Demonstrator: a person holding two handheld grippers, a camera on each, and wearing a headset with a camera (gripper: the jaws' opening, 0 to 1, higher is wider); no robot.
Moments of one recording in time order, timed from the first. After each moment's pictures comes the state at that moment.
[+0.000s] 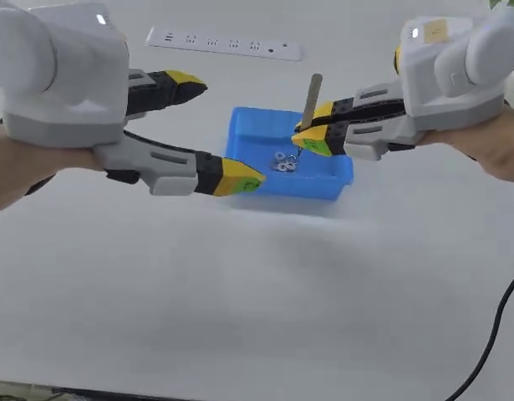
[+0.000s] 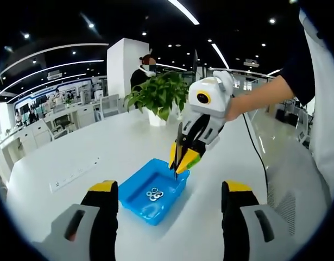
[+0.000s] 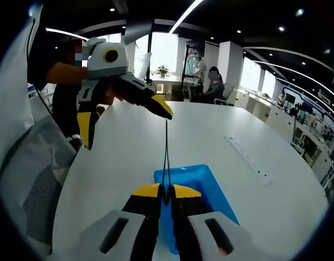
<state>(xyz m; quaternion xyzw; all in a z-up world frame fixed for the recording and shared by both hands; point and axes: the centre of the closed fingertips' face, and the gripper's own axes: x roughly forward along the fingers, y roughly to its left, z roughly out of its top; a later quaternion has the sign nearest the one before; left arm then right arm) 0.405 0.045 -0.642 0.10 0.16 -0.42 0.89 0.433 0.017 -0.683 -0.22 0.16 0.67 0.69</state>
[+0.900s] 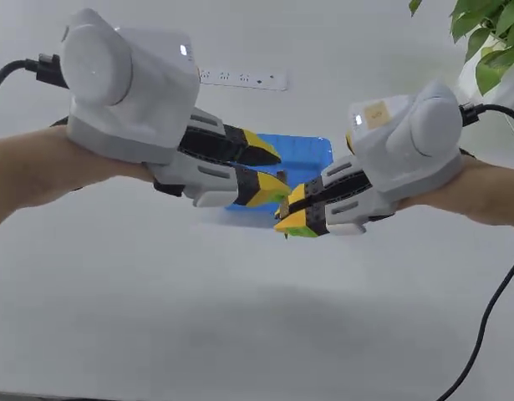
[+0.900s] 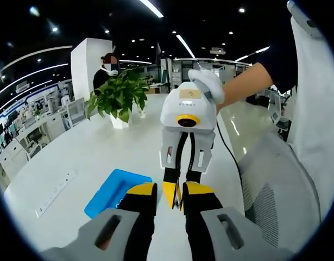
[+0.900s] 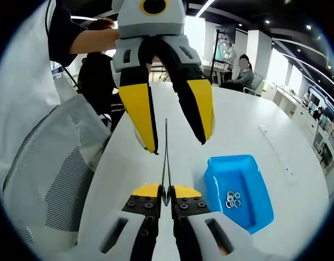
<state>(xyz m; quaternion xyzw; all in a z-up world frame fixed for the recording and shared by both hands) 0.362 -0.014 -0.631 0.15 0.18 -0.53 0.81 0.353 0.009 -0.709 -0.28 0.21 0.73 0.59</state>
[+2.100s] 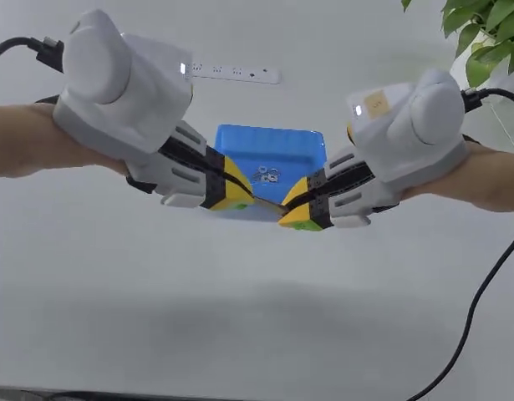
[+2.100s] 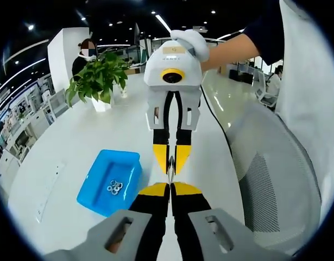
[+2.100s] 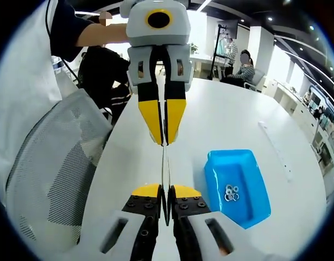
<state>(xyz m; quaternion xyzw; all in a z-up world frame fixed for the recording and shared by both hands) 0.352 0.011 -0.673 0.22 0.24 -0.58 0.75 0.351 -0.004 -0.708 -0.30 0.22 0.72 0.59</state>
